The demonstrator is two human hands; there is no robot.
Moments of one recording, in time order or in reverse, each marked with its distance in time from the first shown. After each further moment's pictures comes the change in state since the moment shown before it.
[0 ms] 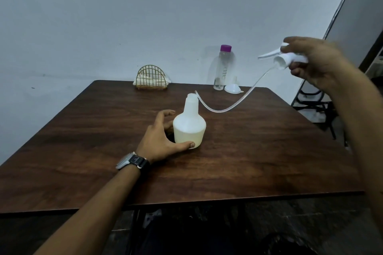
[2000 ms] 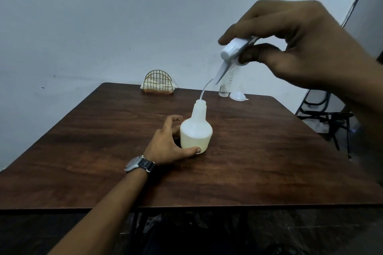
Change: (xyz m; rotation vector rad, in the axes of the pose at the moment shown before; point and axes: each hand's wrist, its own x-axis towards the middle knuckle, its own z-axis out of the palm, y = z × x) left_hand 0.003 -0.002 0.001 0.017 -0.032 0.038; right_hand -0.118 -0.078 0.069 -0.815 -0.529 -1.113
